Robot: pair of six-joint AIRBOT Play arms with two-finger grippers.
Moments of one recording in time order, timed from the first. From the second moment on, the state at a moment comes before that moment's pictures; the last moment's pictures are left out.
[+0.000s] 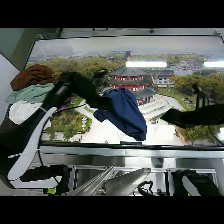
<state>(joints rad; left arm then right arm) -0.39 -1.42 1.31 -1.97 1.28 1.58 -0.04 -0.88 0.74 2.13 -1.26 -1.58</state>
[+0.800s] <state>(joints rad) -0.02 -1.91 1.50 -2.32 1.15 1.88 0.29 -1.22 0.67 2.24 -0.91 -1.63</state>
